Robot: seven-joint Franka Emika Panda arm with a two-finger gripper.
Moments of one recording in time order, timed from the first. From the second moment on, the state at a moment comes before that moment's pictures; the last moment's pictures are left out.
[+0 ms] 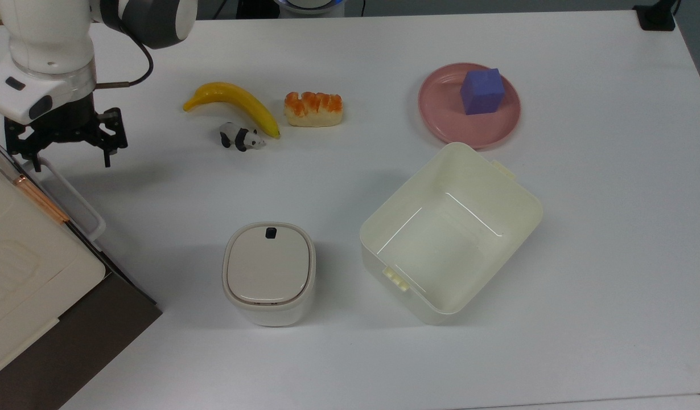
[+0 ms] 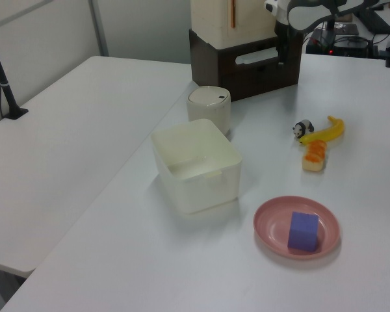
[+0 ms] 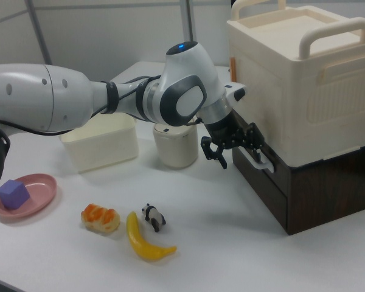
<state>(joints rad) -0.26 0.42 -0.14 -1.55 -0.17 2.27 -0.61</state>
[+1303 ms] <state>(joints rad) -0.26 0.45 -0.14 -1.55 -0.23 2.30 -0.58</state>
